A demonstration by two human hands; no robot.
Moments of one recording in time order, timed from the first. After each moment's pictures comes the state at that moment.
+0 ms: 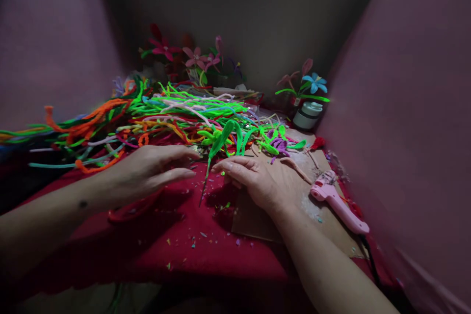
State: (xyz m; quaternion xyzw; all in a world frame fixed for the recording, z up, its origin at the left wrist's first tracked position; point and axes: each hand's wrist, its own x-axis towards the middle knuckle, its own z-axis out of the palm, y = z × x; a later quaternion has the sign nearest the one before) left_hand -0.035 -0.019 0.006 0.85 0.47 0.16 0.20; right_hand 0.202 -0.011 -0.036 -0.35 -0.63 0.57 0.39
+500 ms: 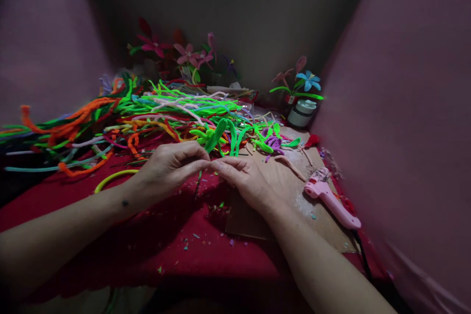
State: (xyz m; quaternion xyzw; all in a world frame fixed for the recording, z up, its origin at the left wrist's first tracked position) left_hand 0.024 -0.013 -0.002 0.79 0.45 0.33 0.27; right_hand 0.194 -0.023 -0.008 -0.45 -0.68 0.47 0.34
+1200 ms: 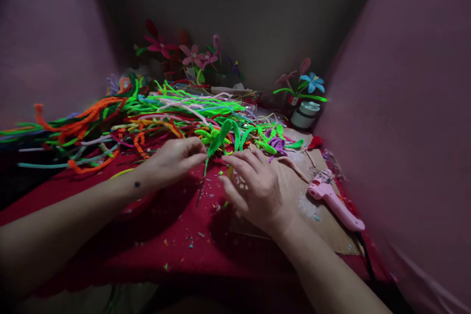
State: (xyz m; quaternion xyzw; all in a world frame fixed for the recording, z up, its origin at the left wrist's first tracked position) left_hand 0.012 0.009 -0.013 0.76 0.52 0.29 0.25; right_hand 0.205 -0.035 -0.028 -0.34 -0.84 -0.03 0.43
